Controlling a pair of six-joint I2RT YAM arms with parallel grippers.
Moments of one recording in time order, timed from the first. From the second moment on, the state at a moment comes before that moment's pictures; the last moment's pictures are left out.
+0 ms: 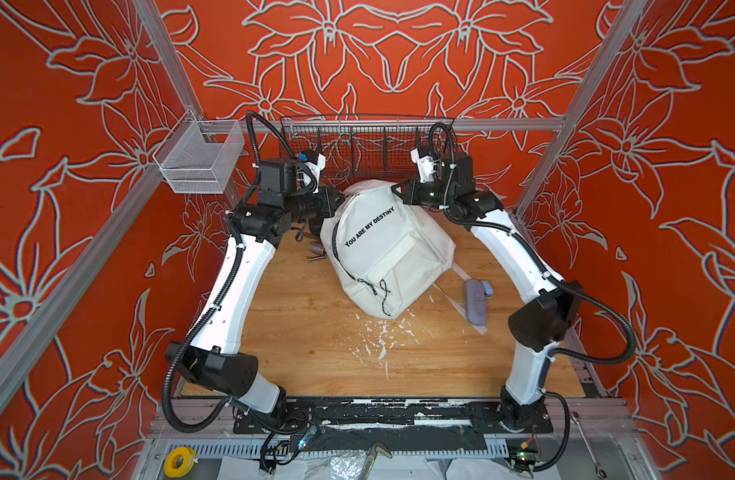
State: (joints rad) left arm -0.18 1.55 1.91 -0.79 0.45 -0.31; right arm 0.38 1.84 1.96 -0.44 -0.43 0.45
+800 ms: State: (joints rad) left arm -0.22 1.57 1.75 -0.69 0.52 -0.36; right arm 0.21 1.69 1.27 0.28 -0.22 0.82
